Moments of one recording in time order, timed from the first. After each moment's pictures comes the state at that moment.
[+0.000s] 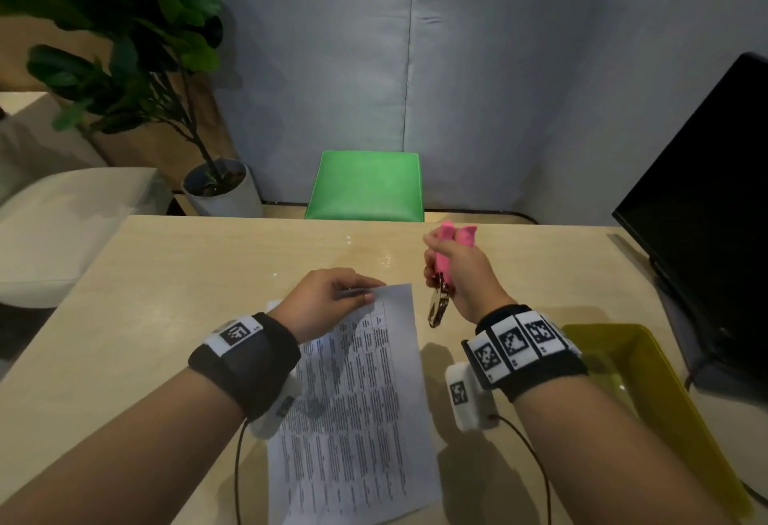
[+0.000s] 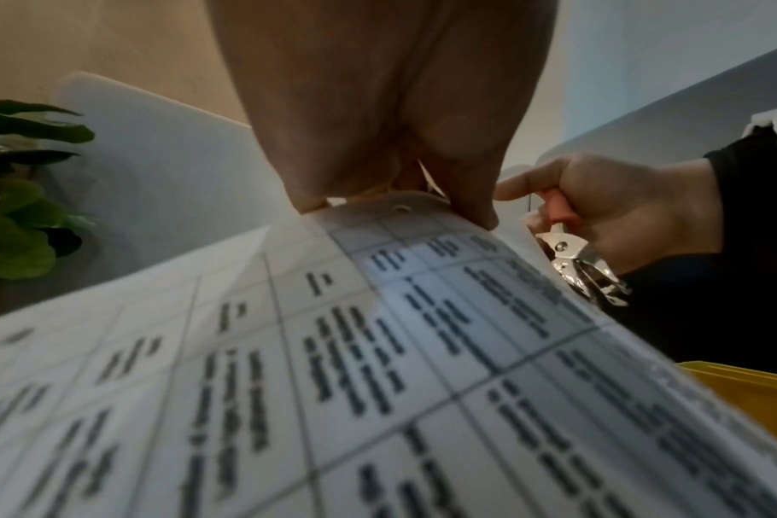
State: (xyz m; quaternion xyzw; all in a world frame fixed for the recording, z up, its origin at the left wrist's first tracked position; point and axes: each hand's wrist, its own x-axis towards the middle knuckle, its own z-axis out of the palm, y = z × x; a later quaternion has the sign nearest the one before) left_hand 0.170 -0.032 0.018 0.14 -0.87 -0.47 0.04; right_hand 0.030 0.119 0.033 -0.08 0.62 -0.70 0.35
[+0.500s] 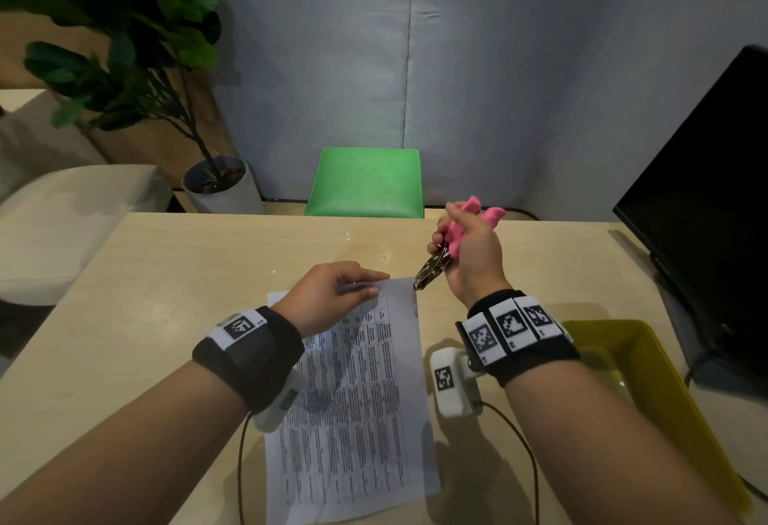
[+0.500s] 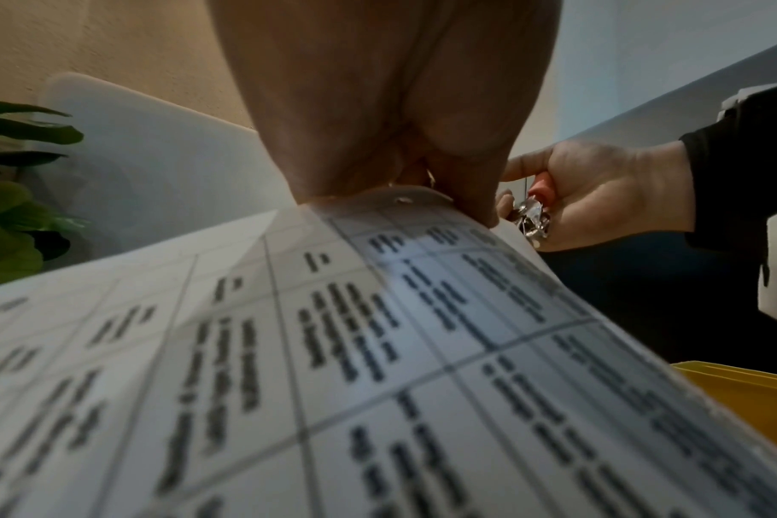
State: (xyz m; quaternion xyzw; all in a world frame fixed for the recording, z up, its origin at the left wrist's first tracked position) left_hand 0.164 -0.030 0.017 0.13 -0.88 -0.45 0.04; right_hand 0.025 0.109 0.048 0.01 0.48 -0.83 0.26
